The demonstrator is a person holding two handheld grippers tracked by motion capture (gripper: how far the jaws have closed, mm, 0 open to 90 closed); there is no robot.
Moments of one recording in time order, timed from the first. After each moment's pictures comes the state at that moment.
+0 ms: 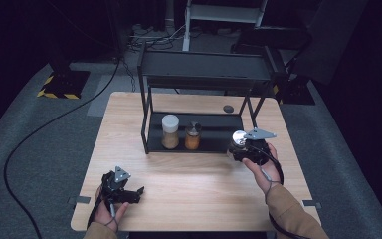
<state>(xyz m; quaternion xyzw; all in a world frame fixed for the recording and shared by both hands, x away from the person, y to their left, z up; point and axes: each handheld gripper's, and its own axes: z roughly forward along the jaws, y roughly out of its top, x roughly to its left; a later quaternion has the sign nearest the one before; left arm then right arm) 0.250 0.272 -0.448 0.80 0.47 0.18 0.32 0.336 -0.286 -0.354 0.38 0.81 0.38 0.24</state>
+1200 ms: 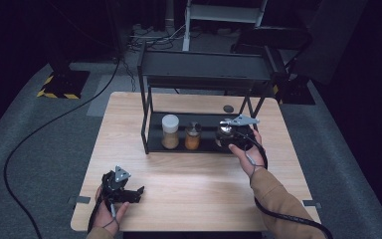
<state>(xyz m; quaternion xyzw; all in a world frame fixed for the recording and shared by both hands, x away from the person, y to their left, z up) 0.251 0.270 -0.448 0.80 0.48 0.18 0.32 0.381 -0.248 -0.360 0.37 0.81 0.39 0.24</state>
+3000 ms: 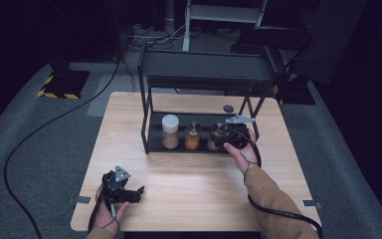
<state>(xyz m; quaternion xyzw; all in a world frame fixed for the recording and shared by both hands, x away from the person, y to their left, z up) 0.251 0.270 -0.448 0.80 0.48 0.18 0.32 0.395 -0.250 -0.371 0.40 0.79 0.41 0.22</state>
